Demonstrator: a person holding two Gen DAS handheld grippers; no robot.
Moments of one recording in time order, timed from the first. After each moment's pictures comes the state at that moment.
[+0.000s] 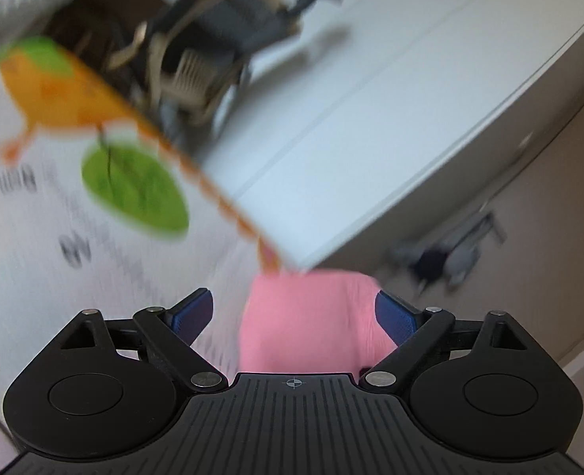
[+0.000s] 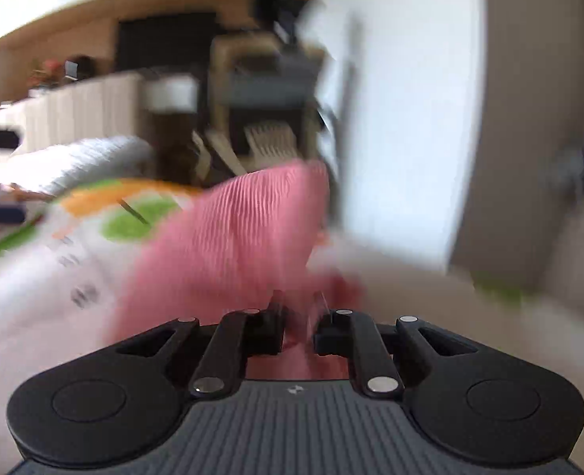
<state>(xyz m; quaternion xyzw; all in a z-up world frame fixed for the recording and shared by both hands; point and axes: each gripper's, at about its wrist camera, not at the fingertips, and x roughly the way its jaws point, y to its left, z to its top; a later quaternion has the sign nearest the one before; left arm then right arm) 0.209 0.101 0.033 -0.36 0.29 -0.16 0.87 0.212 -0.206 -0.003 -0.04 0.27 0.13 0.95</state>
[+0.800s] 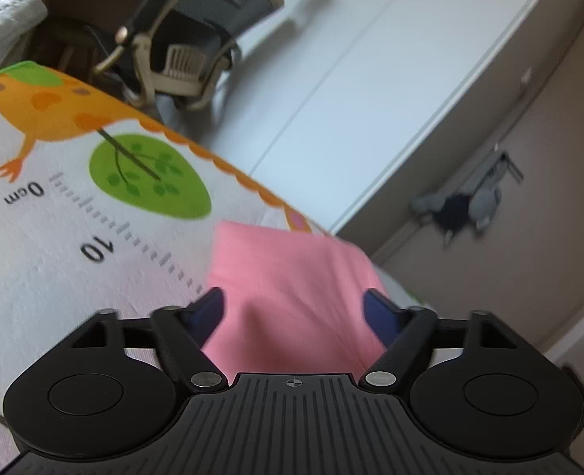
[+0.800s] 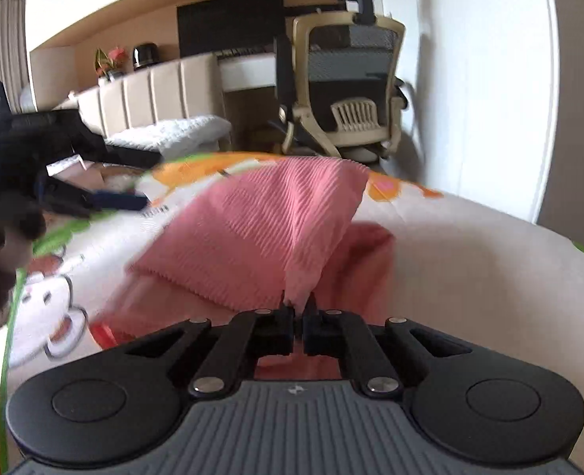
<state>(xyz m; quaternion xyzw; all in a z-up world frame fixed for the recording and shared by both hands) 0.196 0.119 0.024 -0.28 0.29 -0.16 0.90 0.171 -0.153 -0.007 -0.03 0.29 0.25 0.92</state>
